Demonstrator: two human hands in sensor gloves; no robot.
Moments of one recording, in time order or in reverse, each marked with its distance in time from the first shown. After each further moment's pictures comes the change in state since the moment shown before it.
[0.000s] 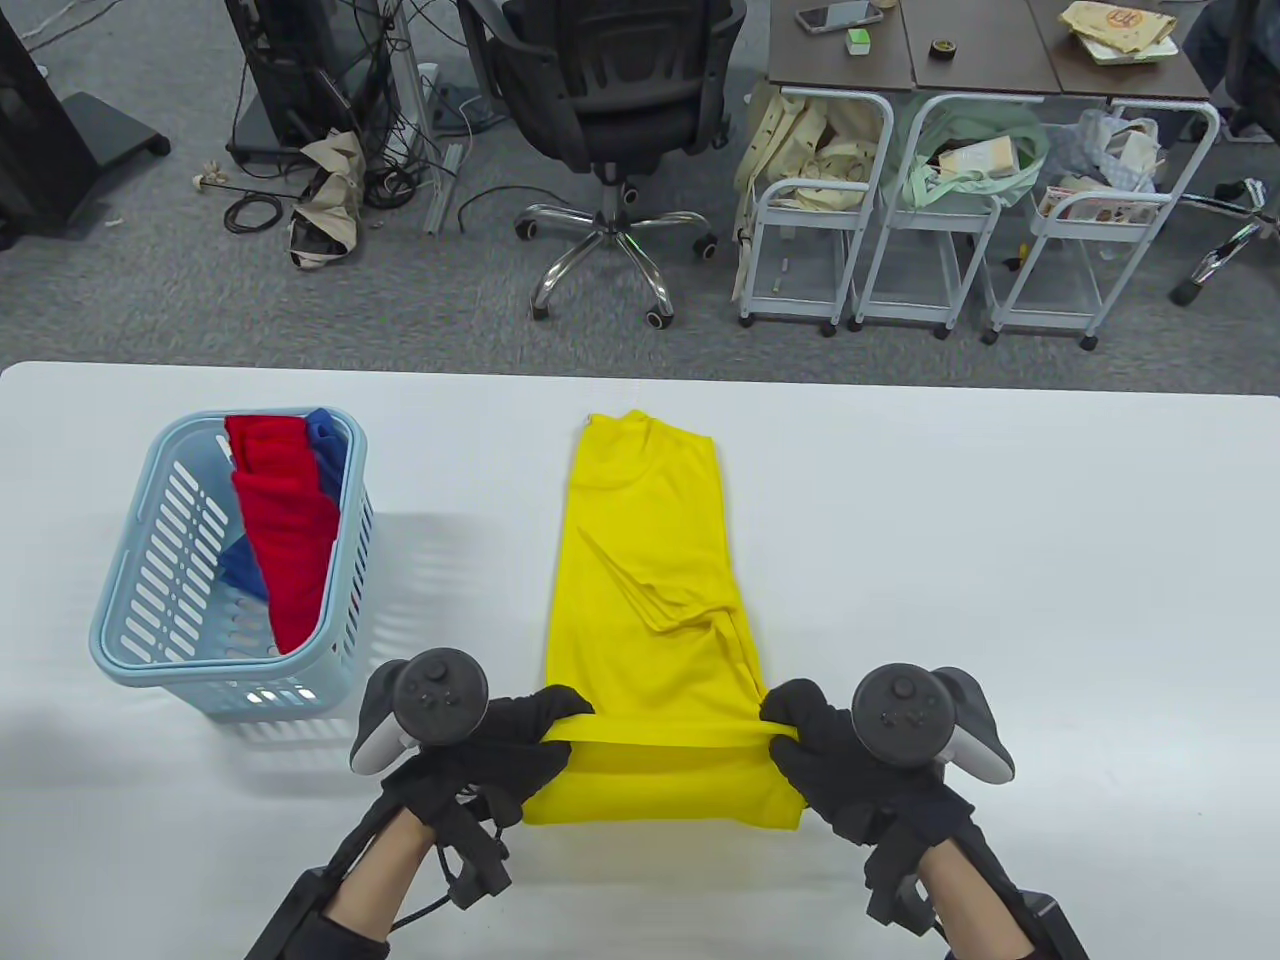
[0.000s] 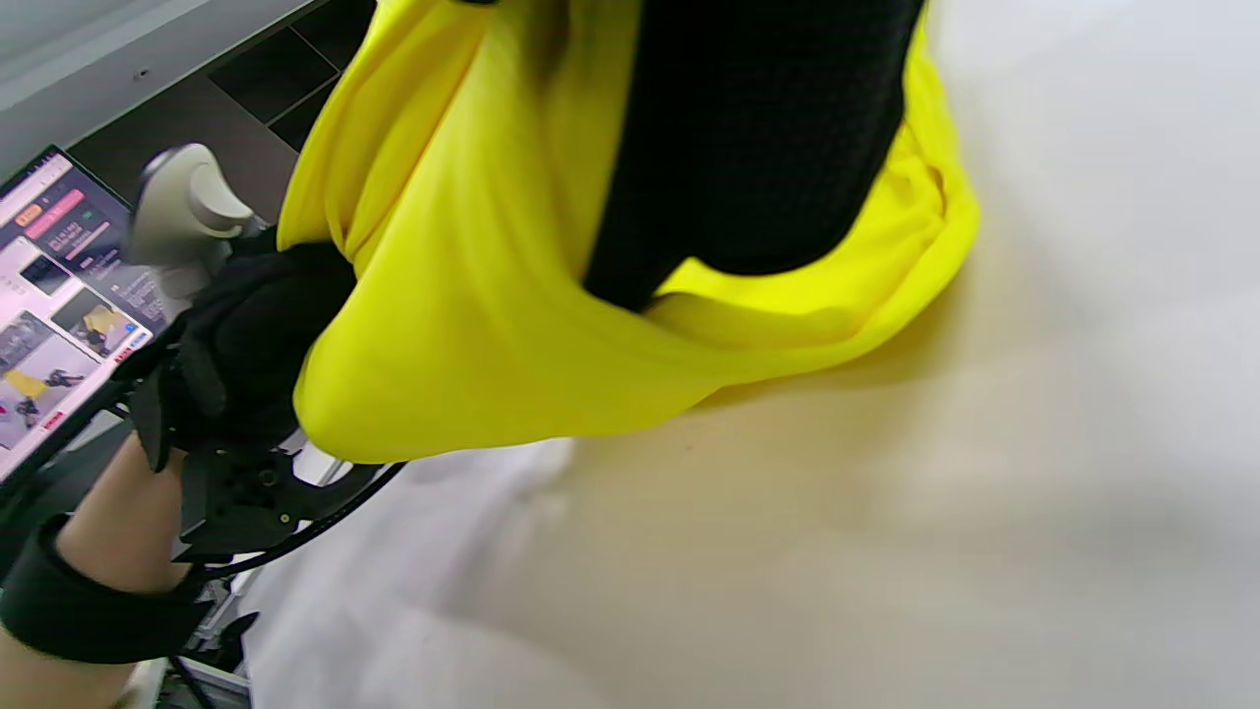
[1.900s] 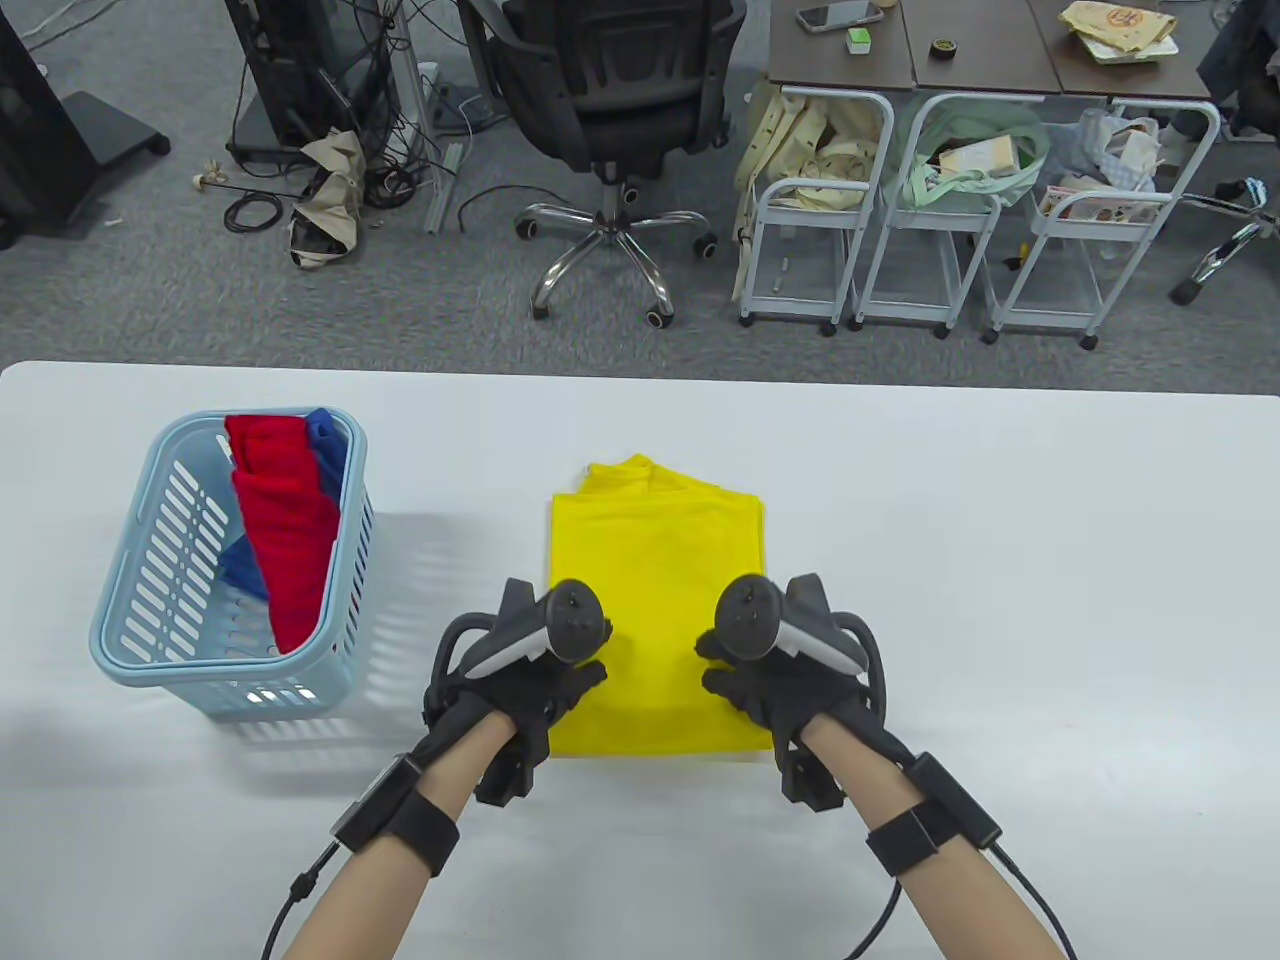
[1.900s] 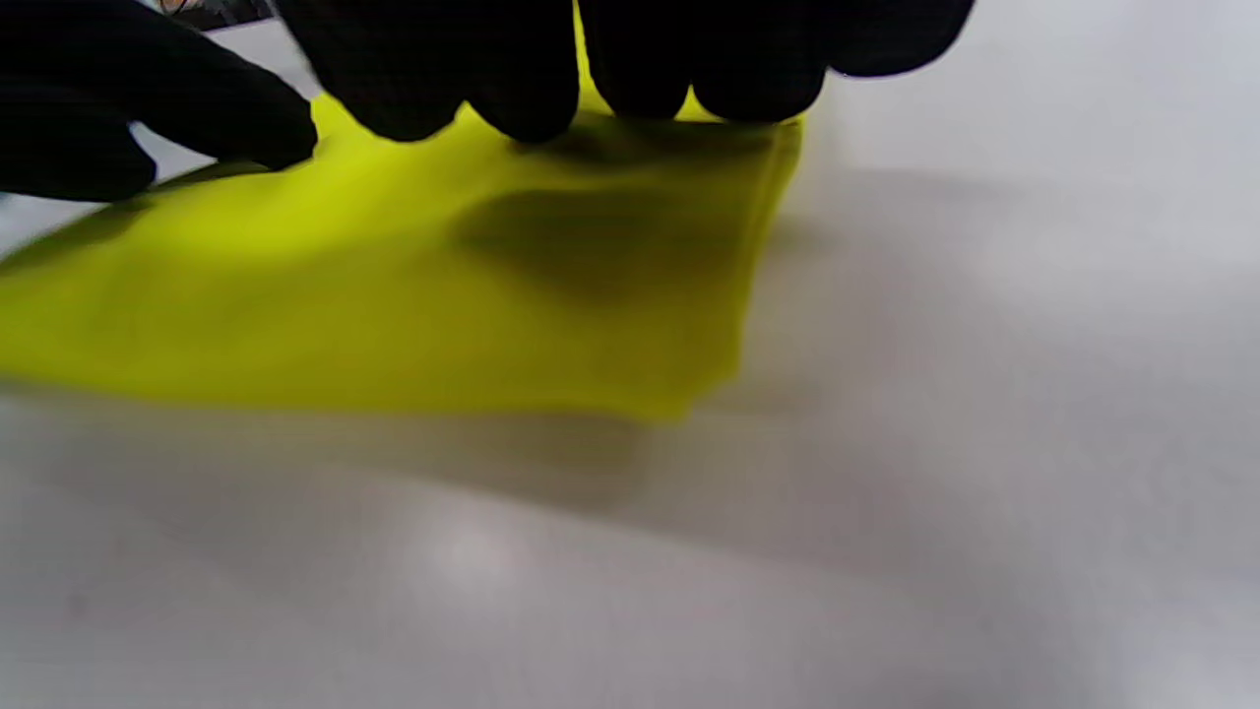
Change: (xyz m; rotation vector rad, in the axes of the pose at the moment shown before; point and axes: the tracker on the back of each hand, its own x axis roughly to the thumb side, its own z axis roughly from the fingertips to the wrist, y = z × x) left_hand -0.024 -0.018 -0.081 -0.238 0.501 -0.808; right_hand -0.012 0.020 -0.101 0.075 0.438 0.571
